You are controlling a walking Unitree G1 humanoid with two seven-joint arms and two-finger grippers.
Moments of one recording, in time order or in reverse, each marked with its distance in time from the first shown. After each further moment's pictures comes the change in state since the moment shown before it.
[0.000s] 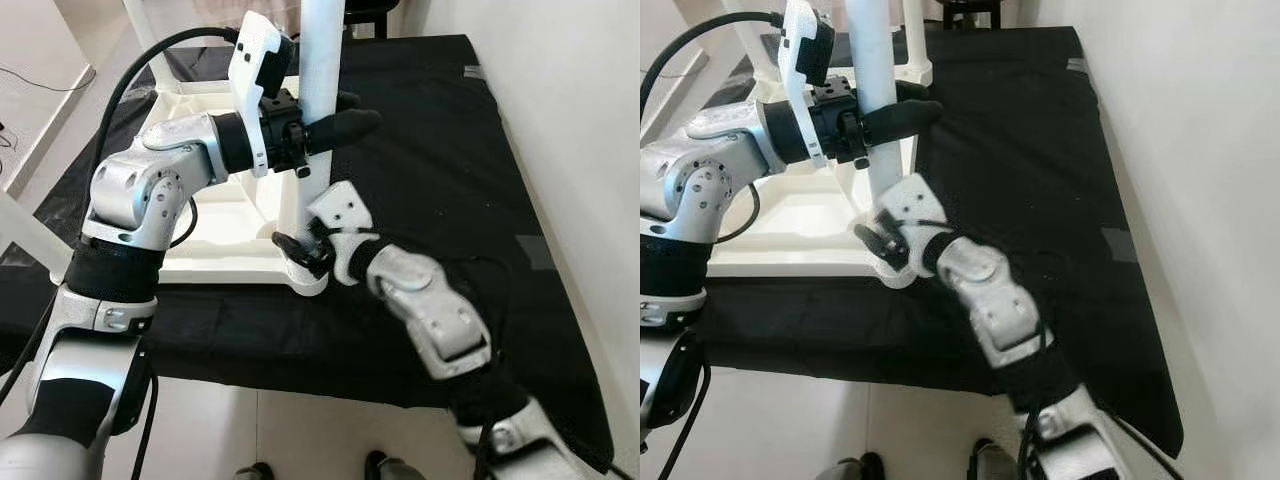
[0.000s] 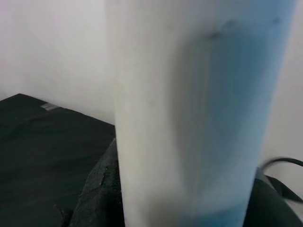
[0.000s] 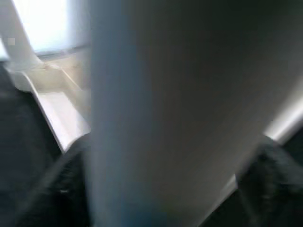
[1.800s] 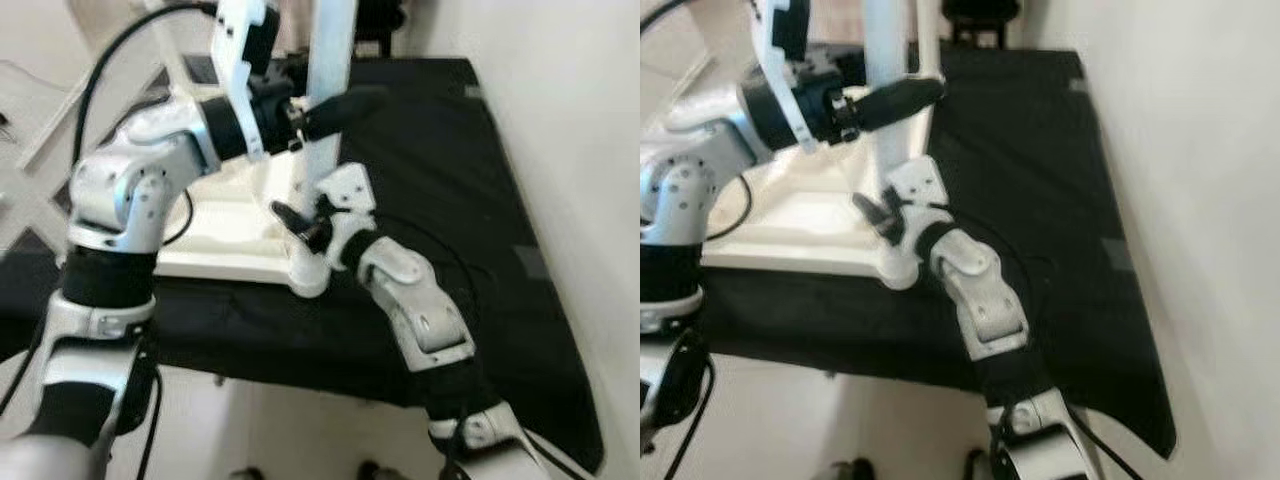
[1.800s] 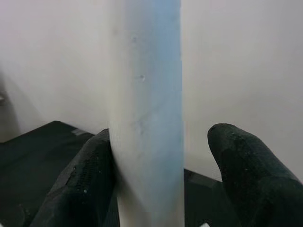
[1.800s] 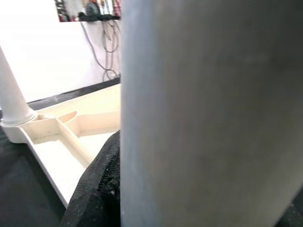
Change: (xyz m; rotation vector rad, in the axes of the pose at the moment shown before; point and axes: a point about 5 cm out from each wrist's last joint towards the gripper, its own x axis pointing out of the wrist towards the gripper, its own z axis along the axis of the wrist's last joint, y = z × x) left arm -0.008 -0.001 0.016 0.031 -0.066 0.089; right arm 0.015 0.006 -0.004 0.124 -0.062 -0.194
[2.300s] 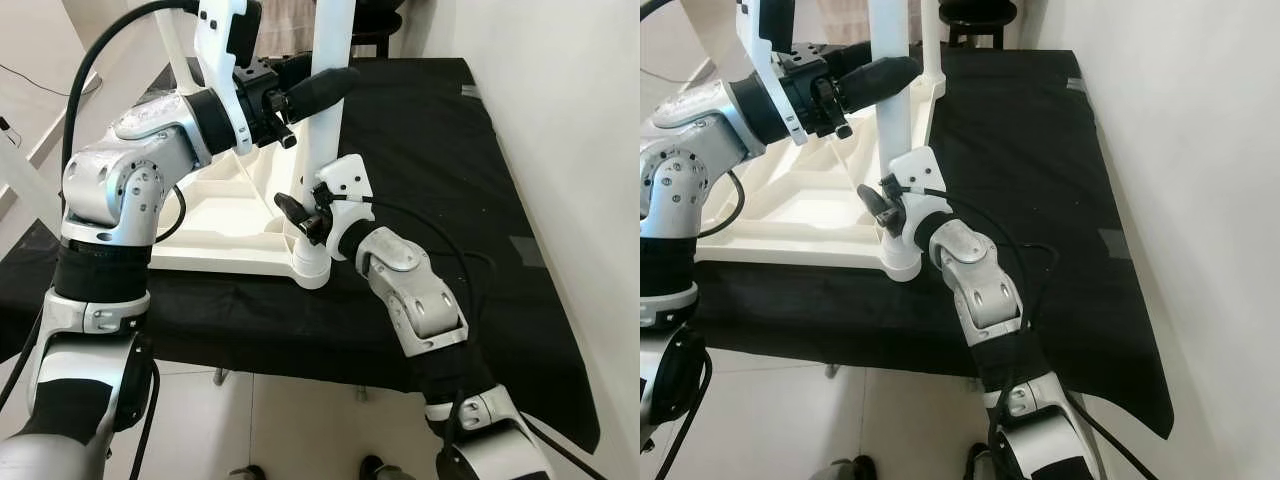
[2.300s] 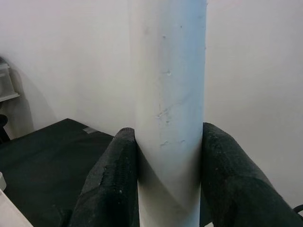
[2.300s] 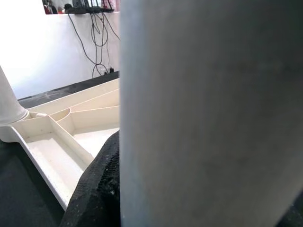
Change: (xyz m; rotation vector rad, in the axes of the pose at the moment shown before) left arm -0.004 0.010 0.000 -0.015 0.001 0.068; right arm 0.007 -0.002 0.006 -0.007 0.036 -0.010
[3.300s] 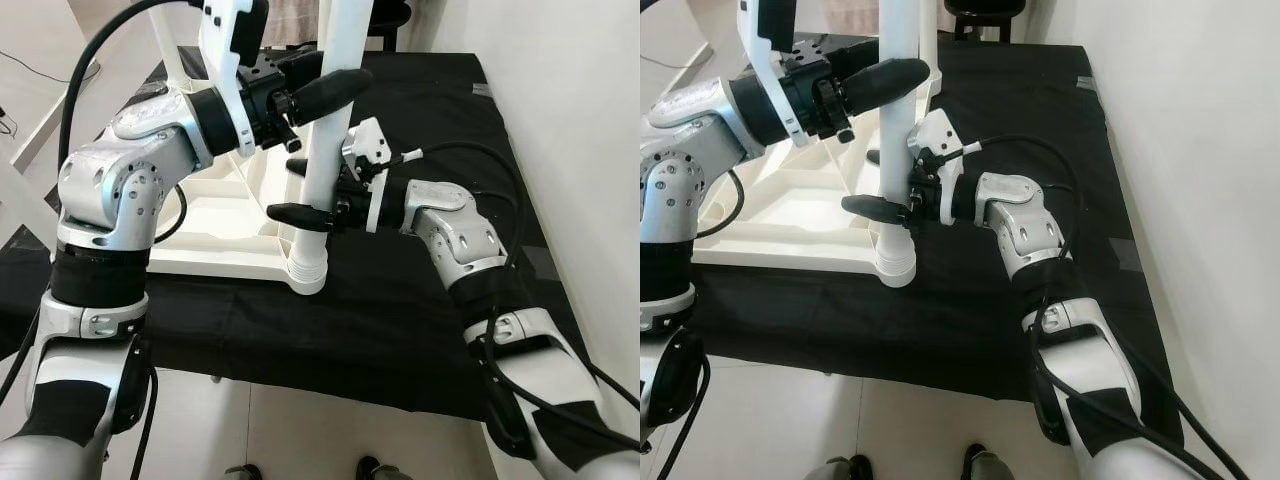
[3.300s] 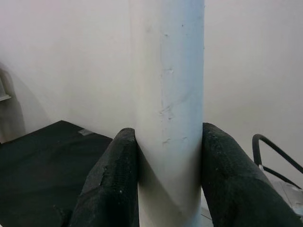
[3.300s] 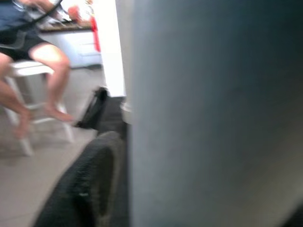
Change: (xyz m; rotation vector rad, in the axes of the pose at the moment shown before) left arm -0.001 -0.012 0.004 0.018 -0.012 -0.056; right arm 0.001 -0.039 0.025 0.010 -0.086 0.713
